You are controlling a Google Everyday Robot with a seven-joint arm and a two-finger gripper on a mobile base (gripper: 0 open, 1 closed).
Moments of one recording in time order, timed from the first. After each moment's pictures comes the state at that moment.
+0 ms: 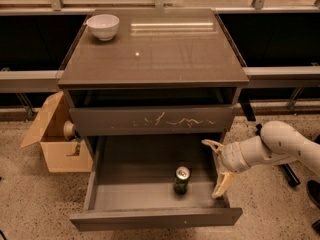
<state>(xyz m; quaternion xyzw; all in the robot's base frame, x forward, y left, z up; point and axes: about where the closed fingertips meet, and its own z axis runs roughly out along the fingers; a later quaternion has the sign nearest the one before) 0.524 -0.178 0.553 -0.67 0.62 0.24 0.33</state>
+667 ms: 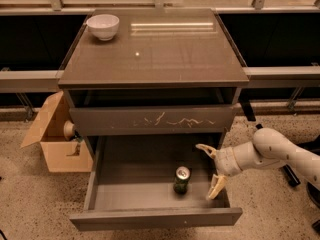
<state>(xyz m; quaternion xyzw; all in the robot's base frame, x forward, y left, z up) 0.531 -0.164 0.515 -0.67 0.60 0.27 0.34</state>
